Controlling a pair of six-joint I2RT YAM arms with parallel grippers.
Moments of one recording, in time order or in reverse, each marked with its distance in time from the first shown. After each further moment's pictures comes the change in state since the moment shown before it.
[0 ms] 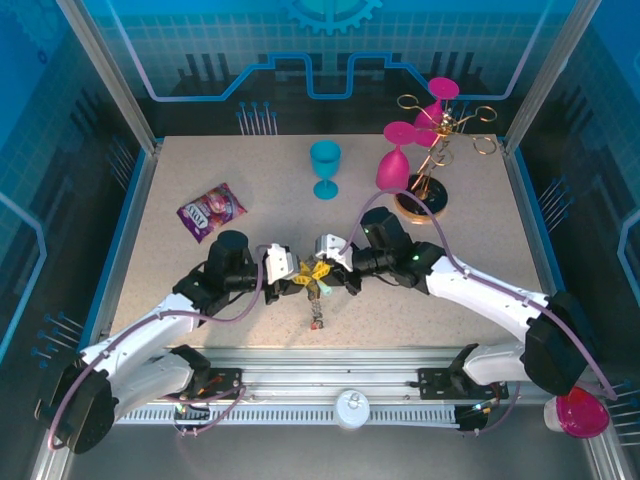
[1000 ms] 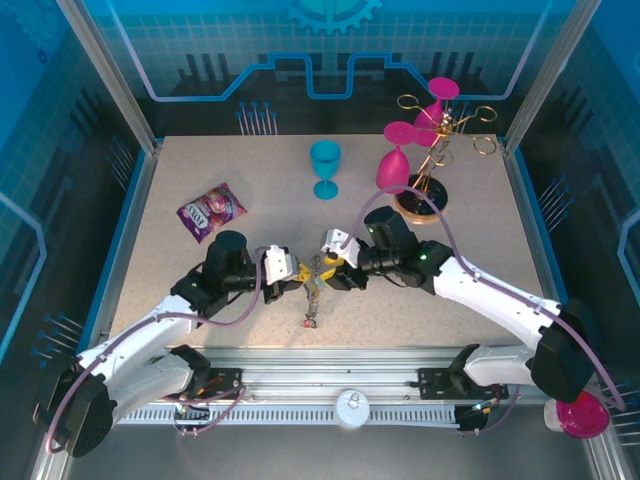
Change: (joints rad) left arm -0.001 -0.023 -0.007 0.013 -0.008 0.029; right arm -0.009 -0.065 -0.015 -0.069 0.123 0.127
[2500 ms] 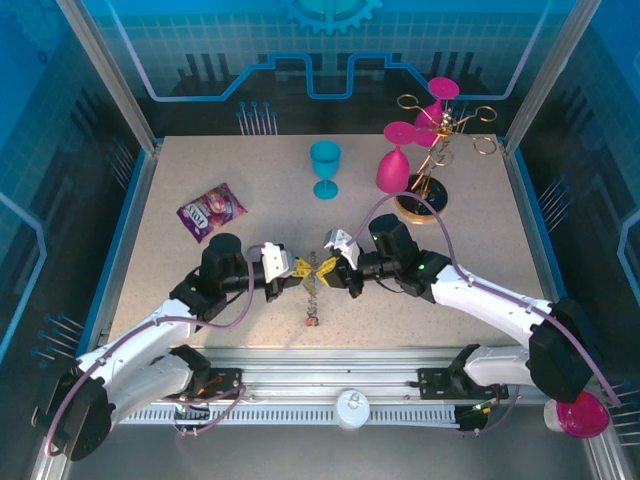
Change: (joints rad) left arm 0.000 -0.022 -0.035 0.137 -0.002 -0.106; right arm -0.014 0.014 -0.119 0.257 -0.121 0.206
